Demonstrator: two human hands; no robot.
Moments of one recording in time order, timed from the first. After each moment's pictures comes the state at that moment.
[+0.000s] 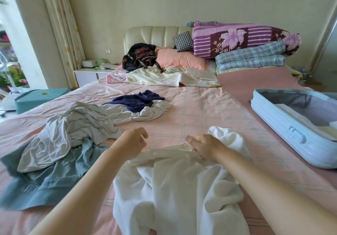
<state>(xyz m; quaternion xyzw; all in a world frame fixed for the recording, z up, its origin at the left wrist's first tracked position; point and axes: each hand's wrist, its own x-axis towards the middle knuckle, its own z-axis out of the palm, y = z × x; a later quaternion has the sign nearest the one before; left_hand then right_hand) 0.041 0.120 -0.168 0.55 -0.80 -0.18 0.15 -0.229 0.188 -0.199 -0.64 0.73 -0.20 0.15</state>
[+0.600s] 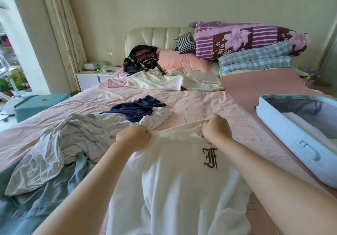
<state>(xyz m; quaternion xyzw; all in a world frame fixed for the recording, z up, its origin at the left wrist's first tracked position) 0.000 0.066 -0.128 0.60 -0.80 -0.07 0.06 -0.256 0.116 -0.142 -0.43 0.84 -0.33 0.02</state>
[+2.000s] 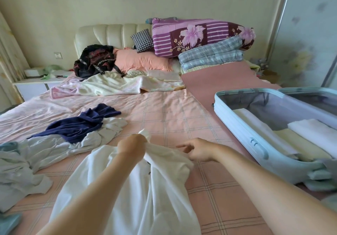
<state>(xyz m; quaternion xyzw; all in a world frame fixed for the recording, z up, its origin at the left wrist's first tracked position) -0.181 0.029 -0.171 0.52 -0.85 -0.02 0.06 -0.393 0.152 -0.173 -0.56 0.72 -0.21 0.36</state>
